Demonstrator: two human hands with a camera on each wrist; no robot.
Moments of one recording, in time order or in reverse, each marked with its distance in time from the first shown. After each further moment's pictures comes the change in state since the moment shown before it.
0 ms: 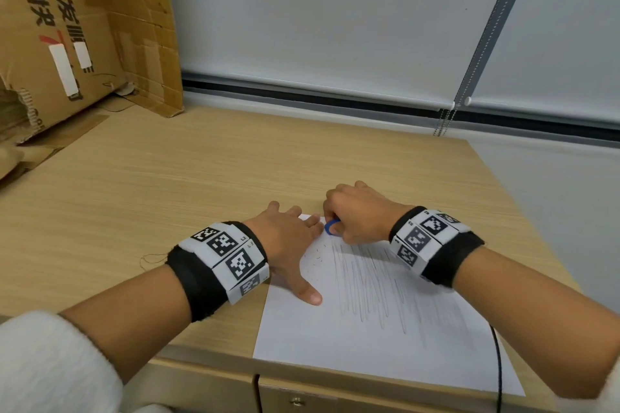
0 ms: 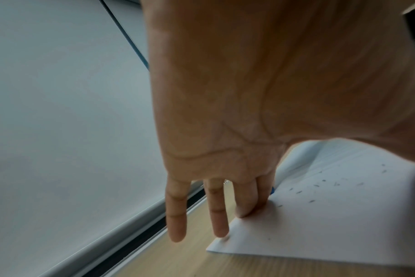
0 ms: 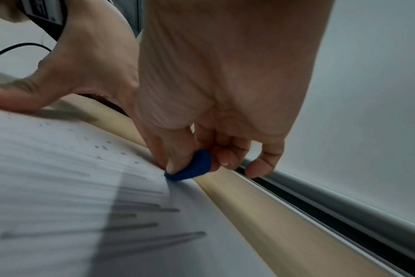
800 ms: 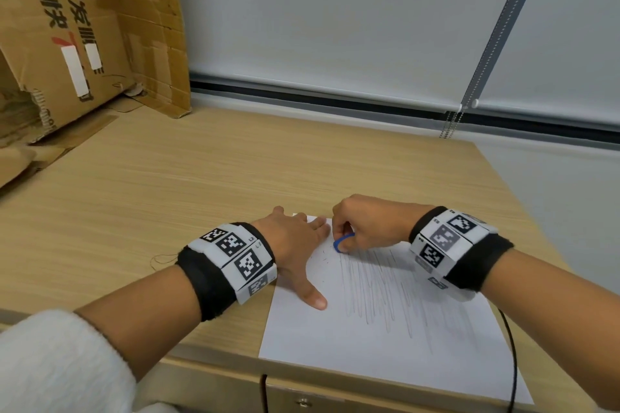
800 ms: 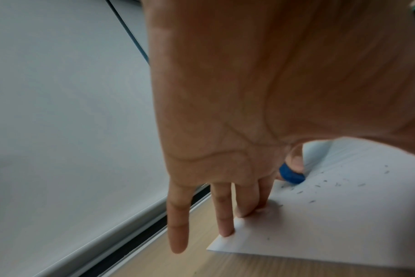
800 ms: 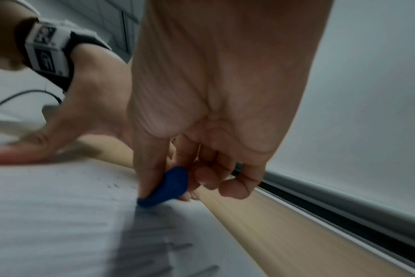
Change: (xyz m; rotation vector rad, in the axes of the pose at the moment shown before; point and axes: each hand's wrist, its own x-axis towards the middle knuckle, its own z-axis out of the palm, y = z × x) left_hand -0.001 -0.002 0.001 -0.037 -0.038 0.007; right_hand -0.005 0.003 -0.005 0.216 -0.159 -0.049
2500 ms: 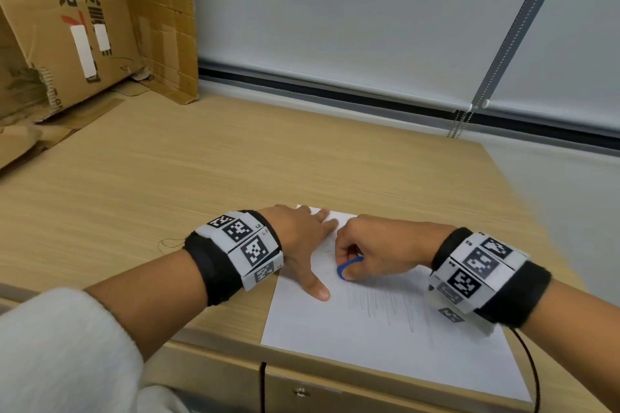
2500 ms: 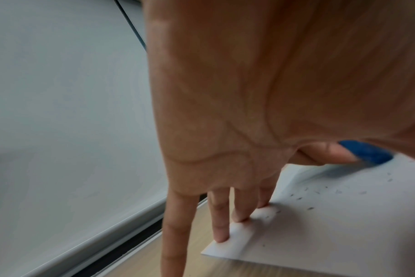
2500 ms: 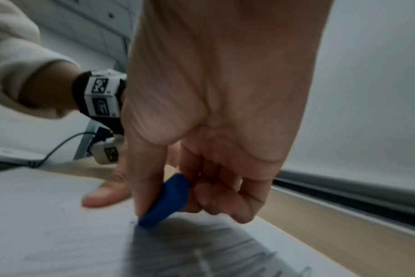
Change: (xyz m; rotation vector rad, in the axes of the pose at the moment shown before) left_hand -0.001 0.000 0.001 -0.072 -0.021 0.008; right_hand -0.022 -0.018 0.016 0.128 -0.112 -0.037
